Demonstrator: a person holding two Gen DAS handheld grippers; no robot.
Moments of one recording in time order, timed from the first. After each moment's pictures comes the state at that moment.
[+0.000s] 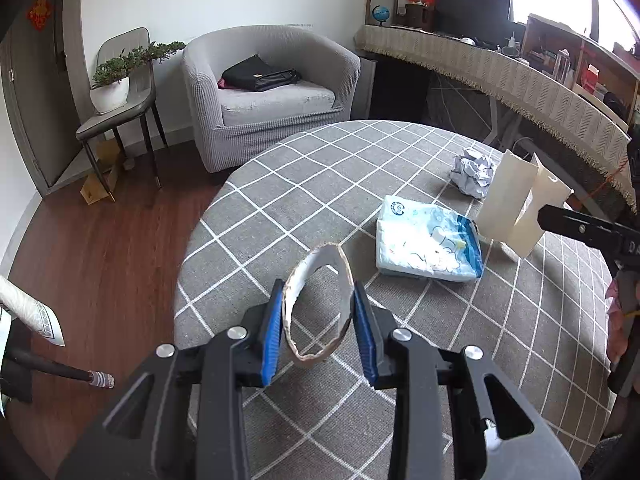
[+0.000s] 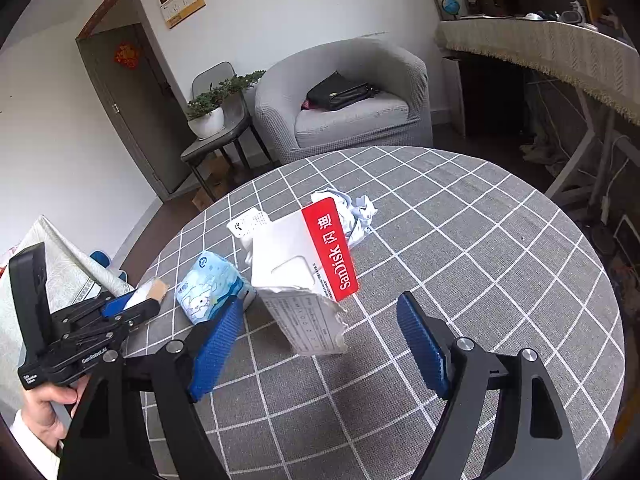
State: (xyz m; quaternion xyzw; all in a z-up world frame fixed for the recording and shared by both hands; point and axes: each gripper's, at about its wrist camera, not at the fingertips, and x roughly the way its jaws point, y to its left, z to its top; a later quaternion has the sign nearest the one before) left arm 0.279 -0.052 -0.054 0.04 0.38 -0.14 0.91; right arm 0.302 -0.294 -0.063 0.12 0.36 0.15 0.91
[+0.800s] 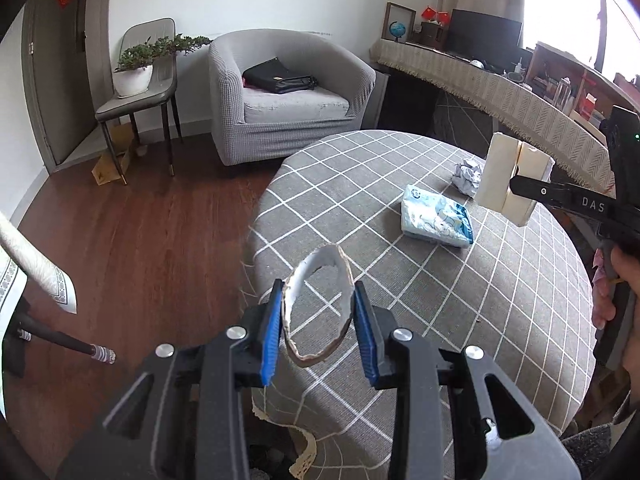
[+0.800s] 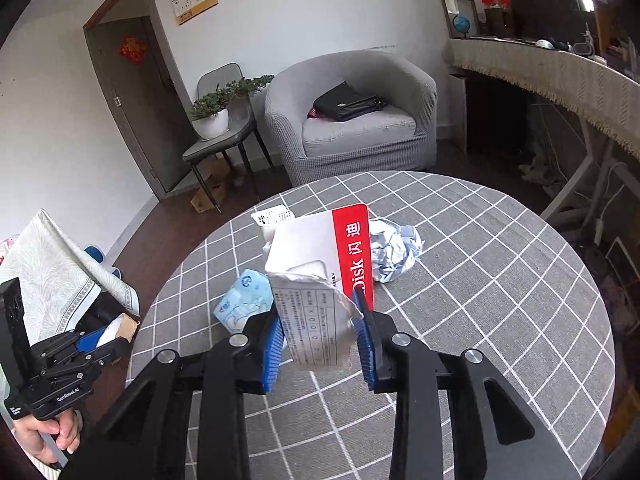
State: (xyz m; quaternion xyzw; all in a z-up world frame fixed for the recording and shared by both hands) left arm 0.230 0.004 -0.032 -0.01 0.38 -0.13 0.92; right arm 0.295 -0.251 -0.030 0.08 0.35 0.14 0.92
